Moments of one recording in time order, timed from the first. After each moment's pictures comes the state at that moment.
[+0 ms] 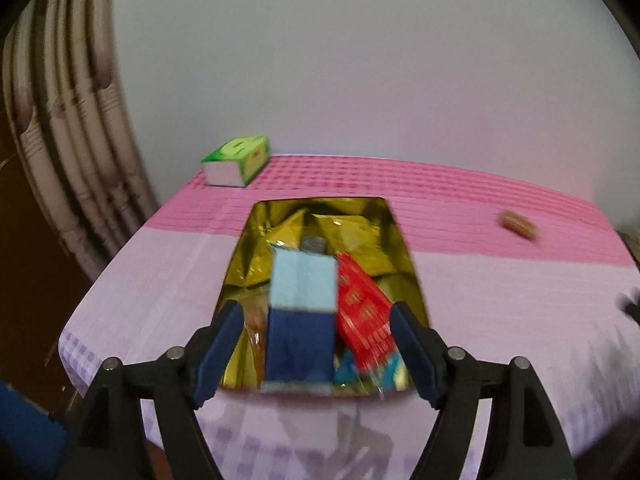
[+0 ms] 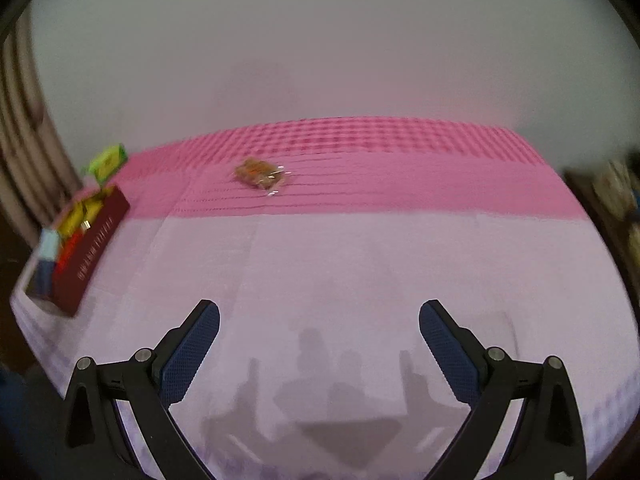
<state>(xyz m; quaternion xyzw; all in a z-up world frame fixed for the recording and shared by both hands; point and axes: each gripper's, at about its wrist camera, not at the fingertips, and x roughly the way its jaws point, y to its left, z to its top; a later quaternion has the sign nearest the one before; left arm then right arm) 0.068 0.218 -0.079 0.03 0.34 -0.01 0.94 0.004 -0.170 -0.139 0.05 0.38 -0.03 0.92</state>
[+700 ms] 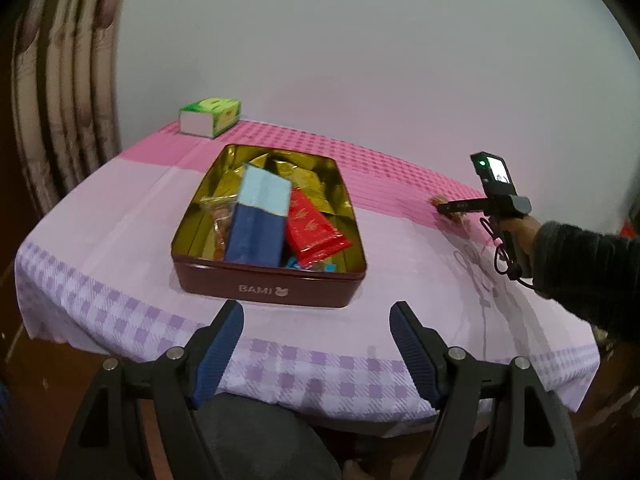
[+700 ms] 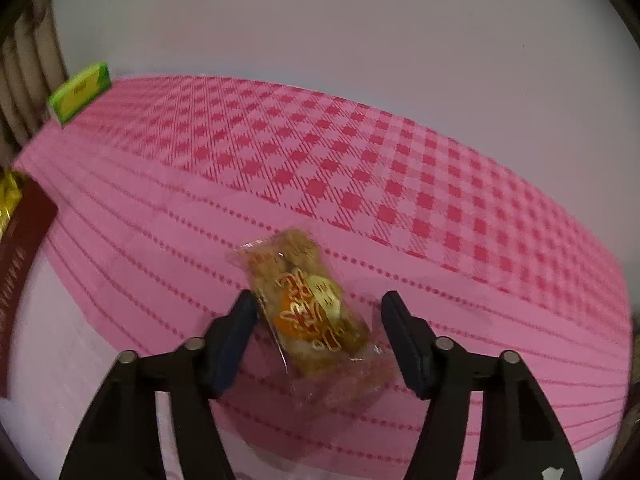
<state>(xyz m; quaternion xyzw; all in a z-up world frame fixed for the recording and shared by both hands) -0.005 0.236 -0.093 -0.09 0.36 -0.08 0.92 0.255 -0.114 -0.178 -0.05 0.47 0.05 0.88</state>
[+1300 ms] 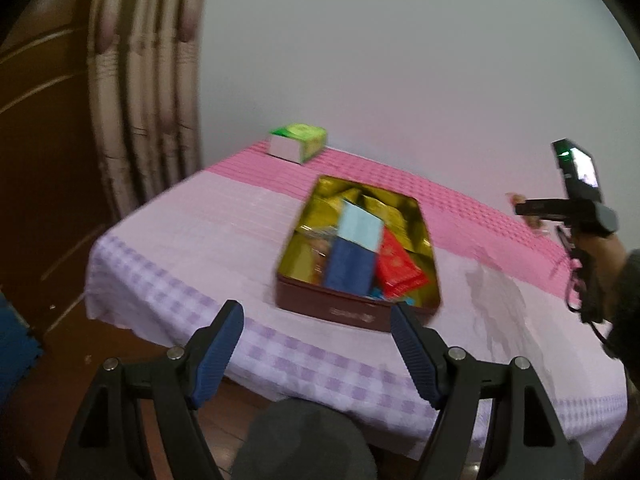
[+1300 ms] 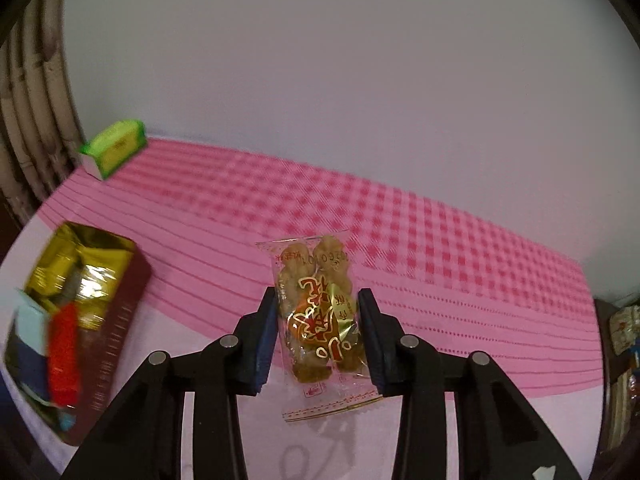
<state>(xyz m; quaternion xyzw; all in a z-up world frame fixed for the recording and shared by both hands) -0.030 0.275 -0.065 -0.10 0.33 0.07 0.94 0.179 -0.017 -0.072 -0.06 0.39 0.00 0.92</state>
